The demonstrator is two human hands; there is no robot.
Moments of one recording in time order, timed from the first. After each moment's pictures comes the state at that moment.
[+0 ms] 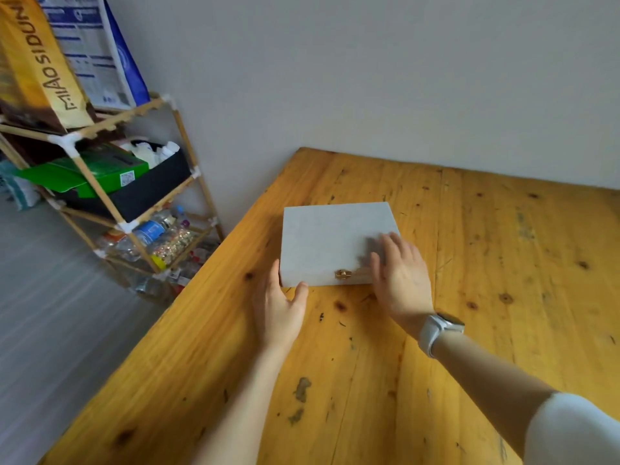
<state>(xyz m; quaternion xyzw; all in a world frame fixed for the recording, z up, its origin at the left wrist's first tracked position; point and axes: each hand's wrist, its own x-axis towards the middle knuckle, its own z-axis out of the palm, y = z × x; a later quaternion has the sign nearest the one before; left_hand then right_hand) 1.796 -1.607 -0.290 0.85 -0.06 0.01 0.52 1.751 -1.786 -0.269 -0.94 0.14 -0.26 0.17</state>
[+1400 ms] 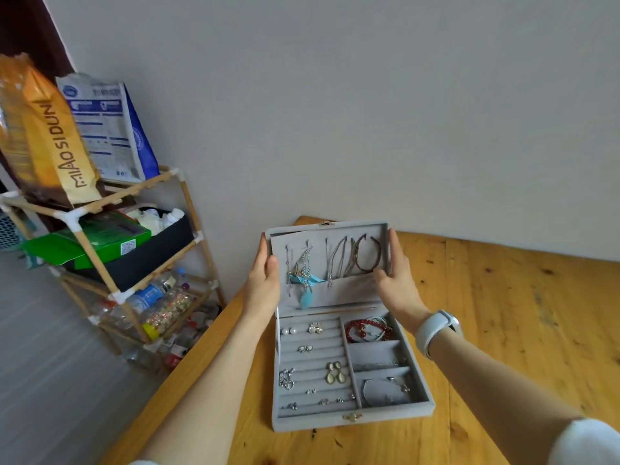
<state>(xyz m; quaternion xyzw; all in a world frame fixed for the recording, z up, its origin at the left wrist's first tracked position) 1.932 -1.651 -0.211 0.79 -0.13 0.05 0.59 1.841 -1.833 -0.198 -0.79 0.13 -0.21 0.57</state>
